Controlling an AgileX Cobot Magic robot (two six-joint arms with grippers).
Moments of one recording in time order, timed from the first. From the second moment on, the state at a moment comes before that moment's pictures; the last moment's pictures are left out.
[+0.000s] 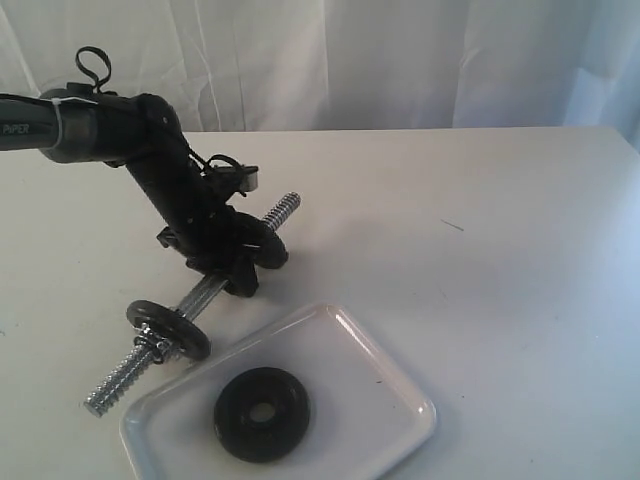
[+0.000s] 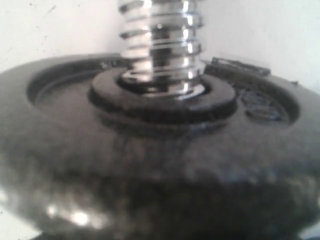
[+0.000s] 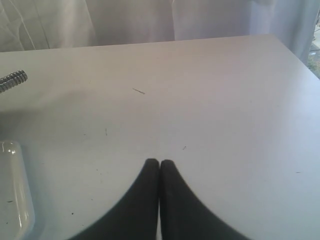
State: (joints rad) left arm -0.41 2.17 -1.63 -0.45 0.99 0.40; right arm 0.06 0.01 0.00 0.09 0.35 0.04
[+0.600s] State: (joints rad) left arm -0.41 1.90 -1.51 -0.44 1.02 0.64; right arm 0.06 0.01 0.00 0.23 0.12 0.37
